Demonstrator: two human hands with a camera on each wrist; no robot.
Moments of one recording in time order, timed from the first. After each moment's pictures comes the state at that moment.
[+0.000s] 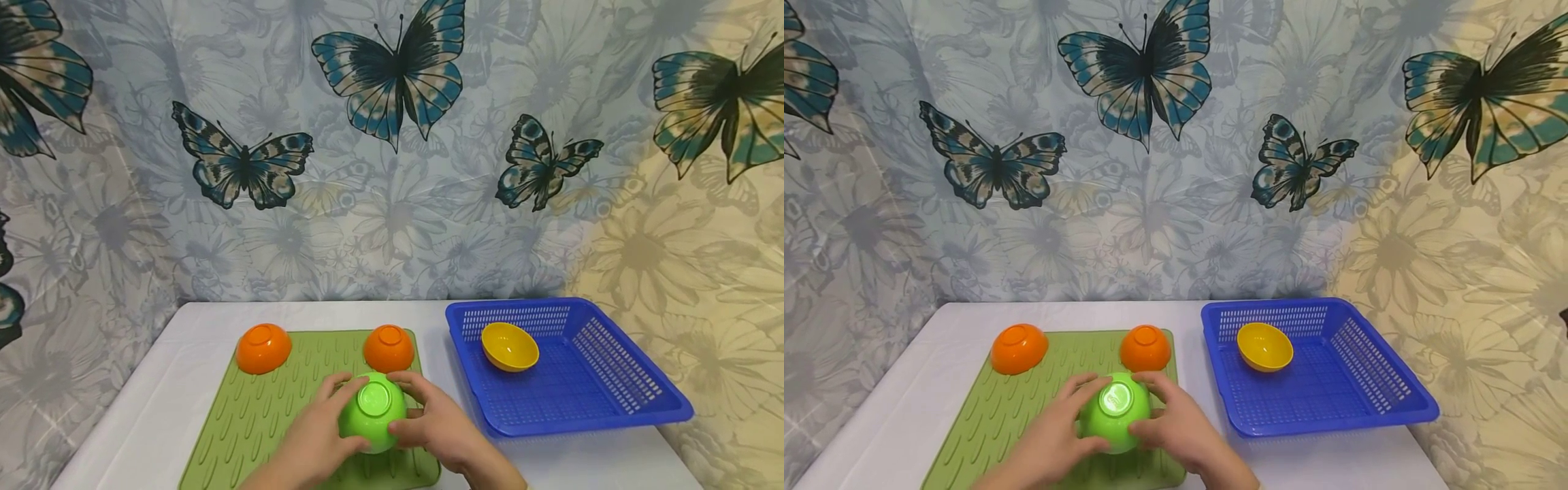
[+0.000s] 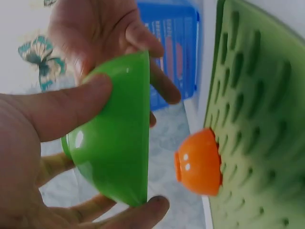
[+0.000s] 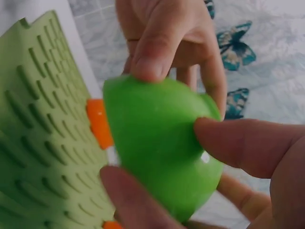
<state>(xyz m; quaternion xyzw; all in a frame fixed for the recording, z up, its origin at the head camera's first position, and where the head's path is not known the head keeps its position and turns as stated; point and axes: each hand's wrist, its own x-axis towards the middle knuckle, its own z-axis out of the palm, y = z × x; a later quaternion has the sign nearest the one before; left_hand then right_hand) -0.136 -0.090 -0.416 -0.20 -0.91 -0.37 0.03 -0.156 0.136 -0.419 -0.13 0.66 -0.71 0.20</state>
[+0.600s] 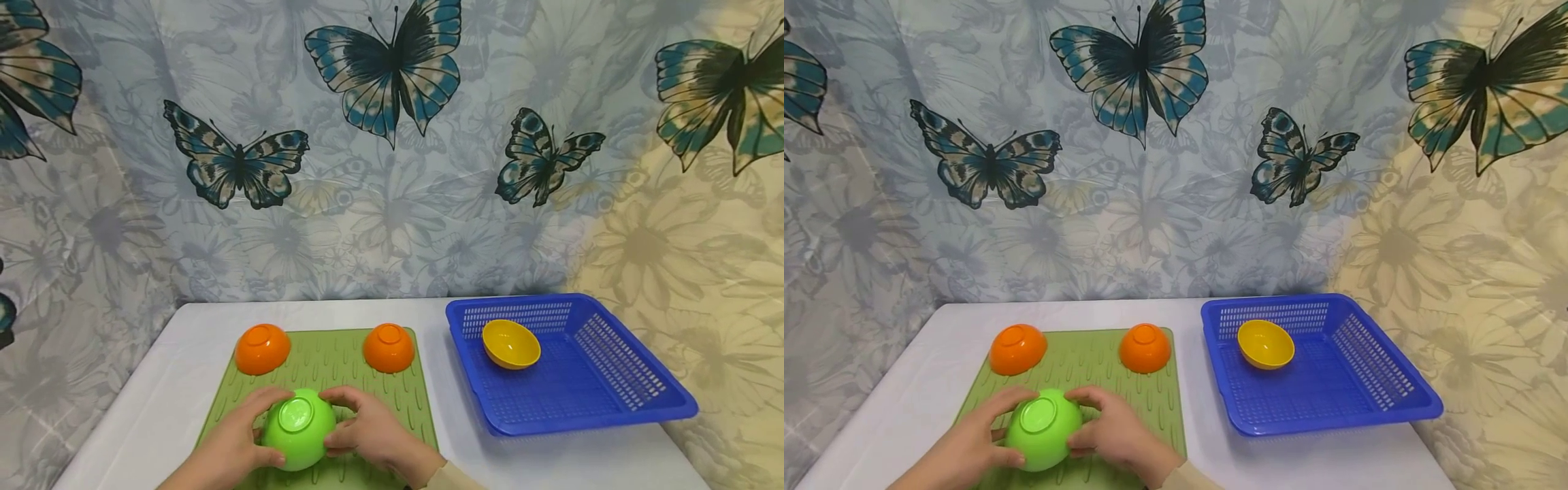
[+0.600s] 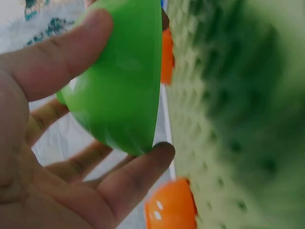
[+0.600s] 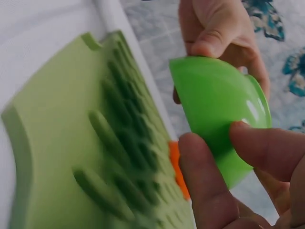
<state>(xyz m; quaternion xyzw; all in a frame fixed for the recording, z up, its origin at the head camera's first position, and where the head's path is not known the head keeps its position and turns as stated) -0.145 -0.199 -0.434 -0.14 -0.87 -0.47 -0.08 -0.174 0.046 -0.465 -0.12 0.63 -0.73 0.24</state>
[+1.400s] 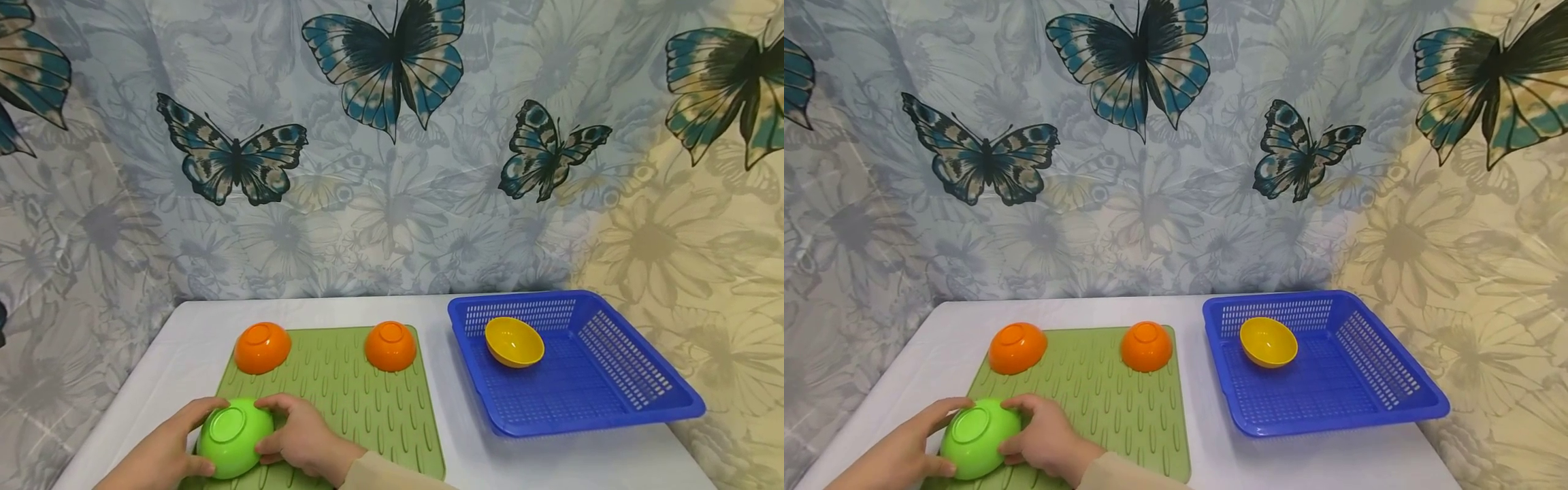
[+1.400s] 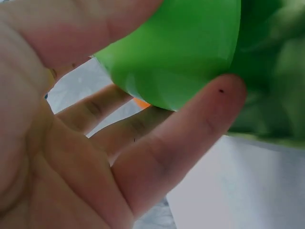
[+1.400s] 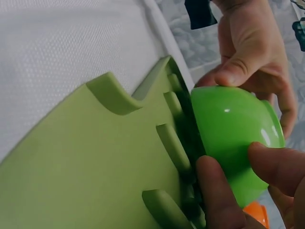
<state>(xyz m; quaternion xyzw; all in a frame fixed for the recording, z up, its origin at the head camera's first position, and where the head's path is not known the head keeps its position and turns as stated) -0.150 -0.295 -0.457 -0.09 -0.92 -0.37 -0.11 -0.178 -0.066 -0.484 -0.07 0.64 -0.73 0.24</state>
